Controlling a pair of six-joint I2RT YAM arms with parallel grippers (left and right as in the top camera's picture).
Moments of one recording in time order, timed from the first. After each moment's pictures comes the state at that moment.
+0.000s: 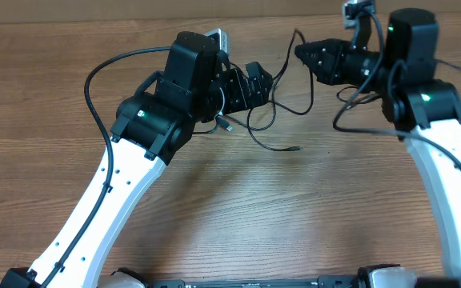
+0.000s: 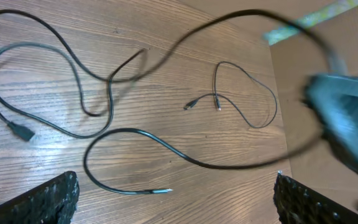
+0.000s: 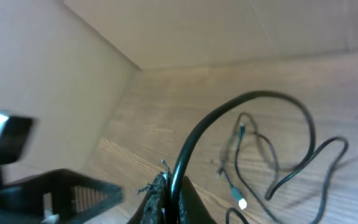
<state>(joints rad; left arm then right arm) -0.51 1.50 1.59 -0.76 0.23 -0.73 0.12 1.46 1.48 -0.51 -0.71 0.38</state>
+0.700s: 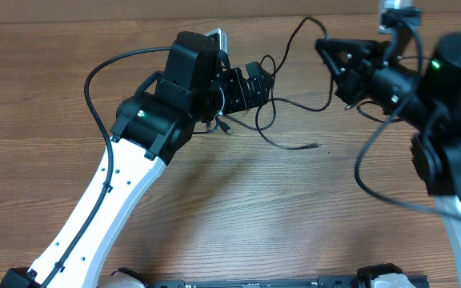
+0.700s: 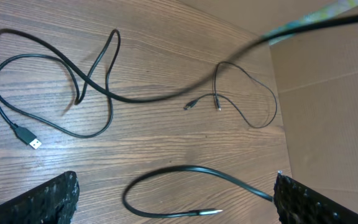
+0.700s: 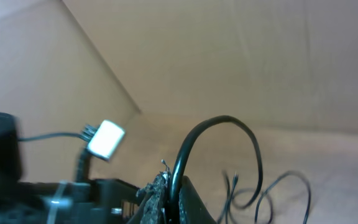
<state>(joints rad) -0.51 1.50 1.59 -0.76 0.23 -0.73 0.15 1.19 1.48 -0.49 -0.55 0.36</state>
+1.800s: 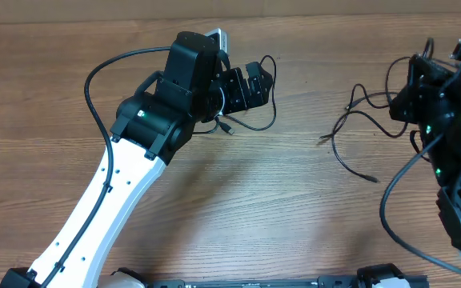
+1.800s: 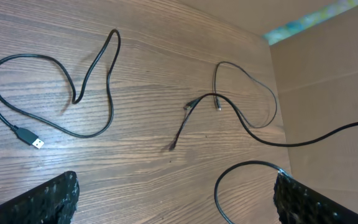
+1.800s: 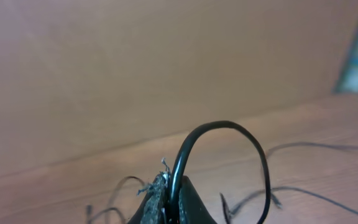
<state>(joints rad) -0.51 1.50 1.59 -0.76 0.23 -0.73 0.15 1.04 1.48 -0.76 0.21 0.30</state>
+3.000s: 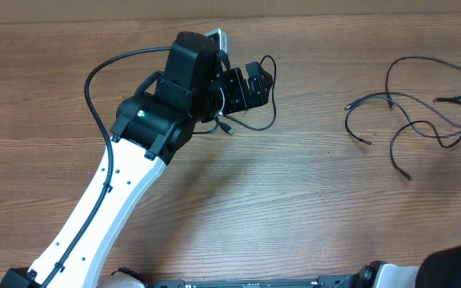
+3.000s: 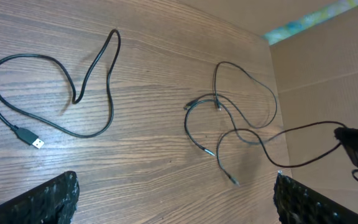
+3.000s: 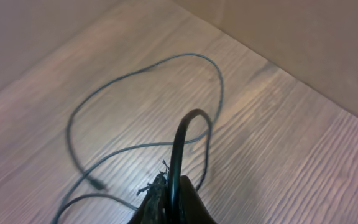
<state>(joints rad) -0.51 1.50 1.59 -0.76 0.23 -0.73 -0.45 1.53 1.48 -0.76 0.28 0.30</state>
